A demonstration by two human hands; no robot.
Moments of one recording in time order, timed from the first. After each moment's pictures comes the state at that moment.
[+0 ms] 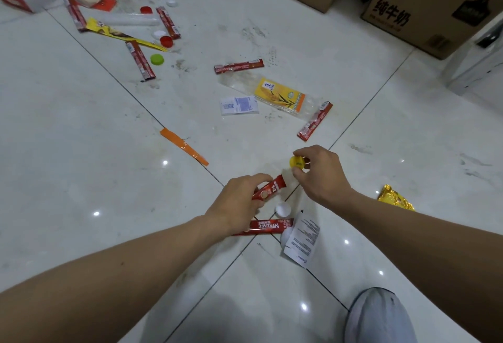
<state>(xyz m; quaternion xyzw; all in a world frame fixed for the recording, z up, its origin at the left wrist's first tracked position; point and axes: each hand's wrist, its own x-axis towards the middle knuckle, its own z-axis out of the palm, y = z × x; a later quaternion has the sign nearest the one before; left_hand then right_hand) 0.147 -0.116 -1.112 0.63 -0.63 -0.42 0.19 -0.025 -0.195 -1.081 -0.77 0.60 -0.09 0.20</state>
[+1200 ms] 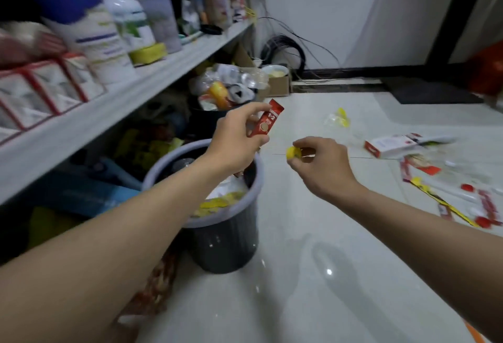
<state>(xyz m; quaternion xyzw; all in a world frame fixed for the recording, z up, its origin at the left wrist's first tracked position) 0.505 0.162 -0.782 0.85 -0.29 0.07 0.44 0.438 0.007 -0.836 -0.89 0.11 -0.25 0.38</state>
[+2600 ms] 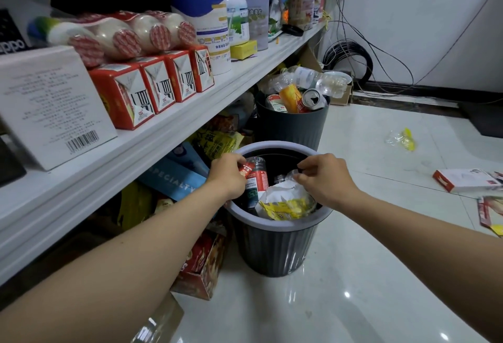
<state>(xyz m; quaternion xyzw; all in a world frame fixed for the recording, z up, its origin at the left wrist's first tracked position) 0.547 0.309 -0.838 0.93 0.00 -0.01 0.36 0.510 0.113 -0.839 -0.94 0.03 -0.12 0.33</state>
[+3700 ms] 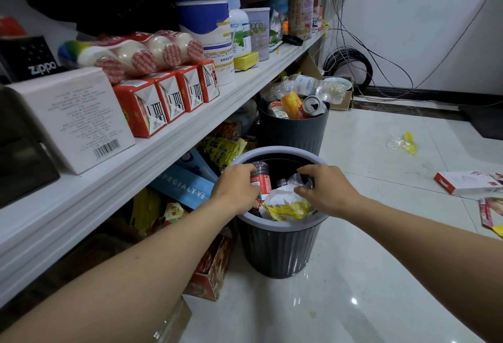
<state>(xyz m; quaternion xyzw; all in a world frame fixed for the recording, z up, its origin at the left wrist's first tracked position) 0.516 0.306 -0.826 0.96 -0.10 0.03 0.24 0.489 0.116 -0.825 -0.98 -0.02 -0.05 0.22</state>
